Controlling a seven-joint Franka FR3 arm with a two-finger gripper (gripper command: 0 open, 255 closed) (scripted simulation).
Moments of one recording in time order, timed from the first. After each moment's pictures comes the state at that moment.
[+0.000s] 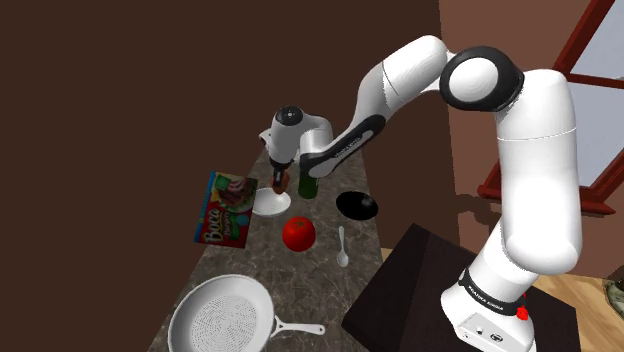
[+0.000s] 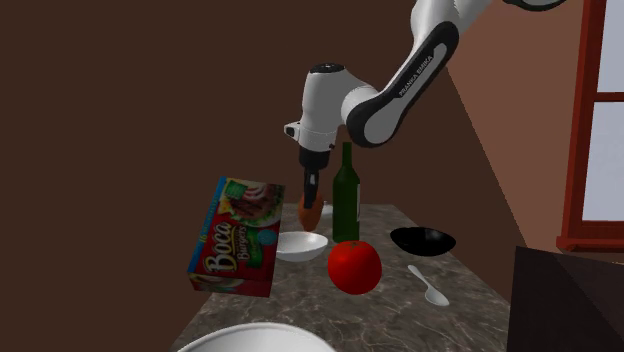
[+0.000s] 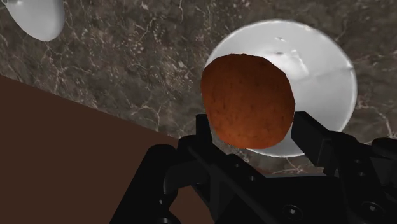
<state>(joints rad) -0.01 0.51 0.16 -1.88 -0.88 2.59 0.12</state>
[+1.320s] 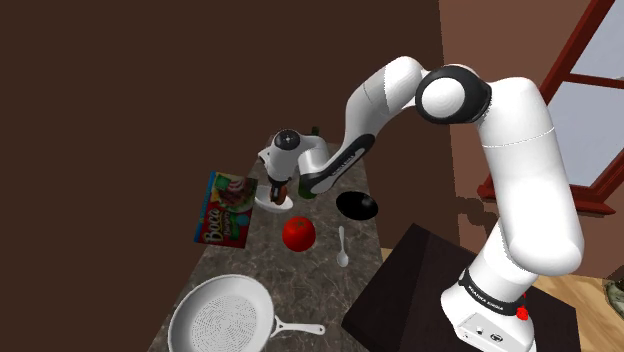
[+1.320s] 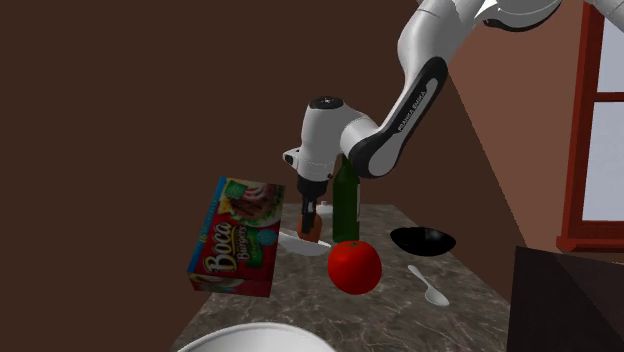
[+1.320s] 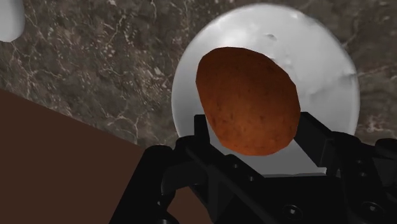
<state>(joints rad) 0.04 0.65 0.09 -1.83 -1.00 2.69 0.26</state>
